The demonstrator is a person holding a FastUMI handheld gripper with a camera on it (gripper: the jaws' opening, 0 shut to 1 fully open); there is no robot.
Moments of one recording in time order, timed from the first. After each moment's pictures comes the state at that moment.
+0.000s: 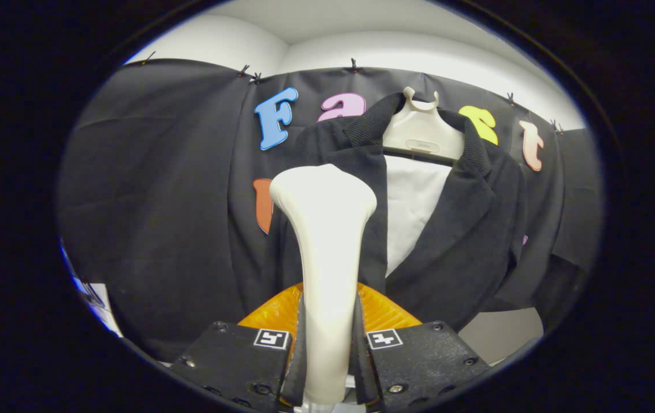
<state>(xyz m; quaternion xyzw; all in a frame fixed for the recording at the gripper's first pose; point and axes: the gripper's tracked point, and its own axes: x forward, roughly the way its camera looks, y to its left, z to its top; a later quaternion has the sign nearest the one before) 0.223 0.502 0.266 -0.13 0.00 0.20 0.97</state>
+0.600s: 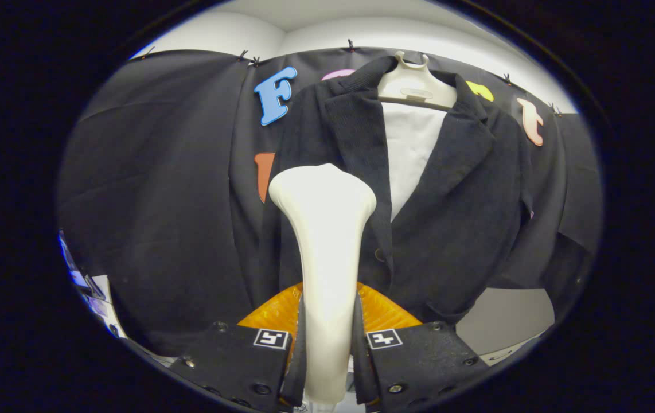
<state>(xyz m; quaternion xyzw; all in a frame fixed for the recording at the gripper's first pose) 0.225 0.487 0.192 -0.12 0.06 0.21 0.97</state>
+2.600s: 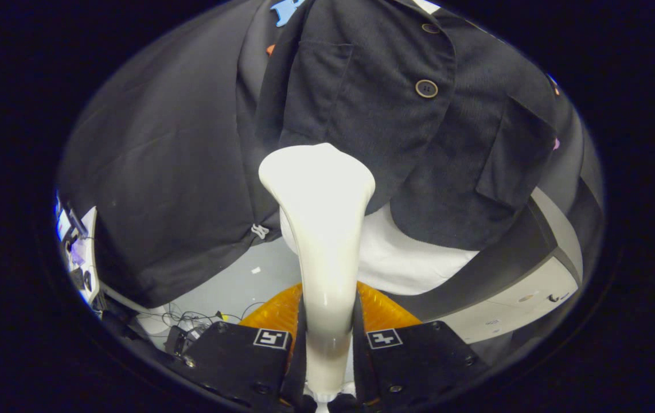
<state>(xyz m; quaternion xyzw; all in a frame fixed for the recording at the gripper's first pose) 0.246 0.454 -0.101 -0.18 0.27 0.20 0.93</state>
